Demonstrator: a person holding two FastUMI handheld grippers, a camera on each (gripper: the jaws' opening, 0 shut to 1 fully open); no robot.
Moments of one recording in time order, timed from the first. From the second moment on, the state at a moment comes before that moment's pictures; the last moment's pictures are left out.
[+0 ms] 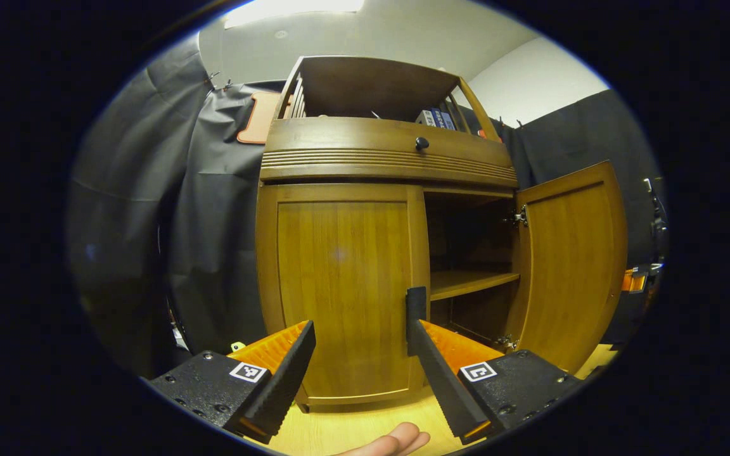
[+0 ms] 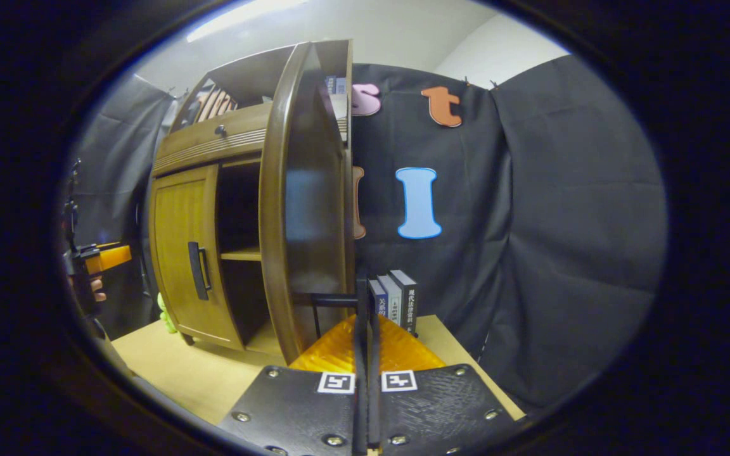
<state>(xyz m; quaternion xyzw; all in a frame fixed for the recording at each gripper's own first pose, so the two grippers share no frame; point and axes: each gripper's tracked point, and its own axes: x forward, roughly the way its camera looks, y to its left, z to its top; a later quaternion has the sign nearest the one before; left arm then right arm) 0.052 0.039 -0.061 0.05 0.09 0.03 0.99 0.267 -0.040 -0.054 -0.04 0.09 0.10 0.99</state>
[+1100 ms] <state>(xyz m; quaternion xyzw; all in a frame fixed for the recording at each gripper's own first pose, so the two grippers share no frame) 0.158 -0.015 -0.151 0.03 0.11 0.03 0.99 0.138 -0.076 0.040 -0.04 -0.02 0.01 1.00</state>
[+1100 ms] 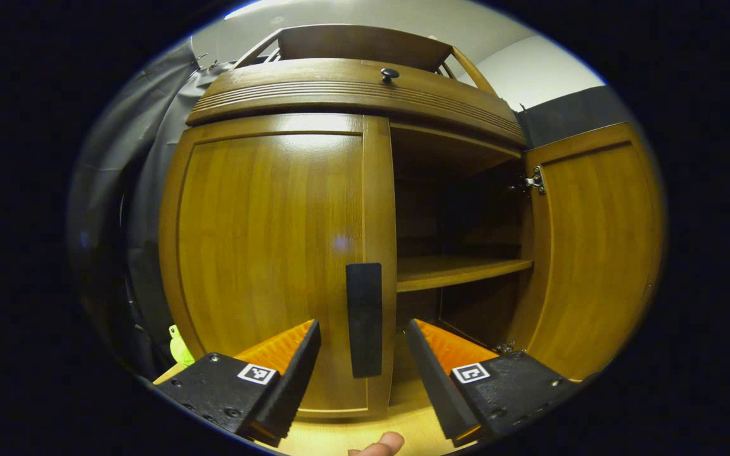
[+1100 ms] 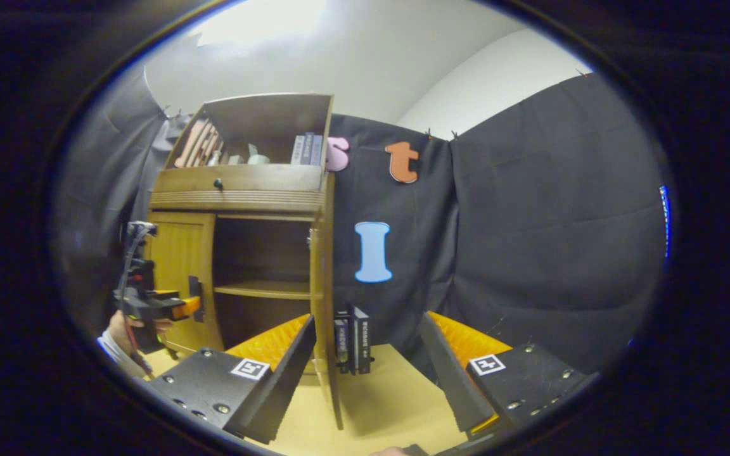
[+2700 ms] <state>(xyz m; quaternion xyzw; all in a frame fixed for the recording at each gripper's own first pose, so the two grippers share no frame) 0.062 -0.008 -0.120 0.04 0.15 -0.07 0.99 0.057 -0.025 0.065 -0.06 -0.02 0.04 1.00</state>
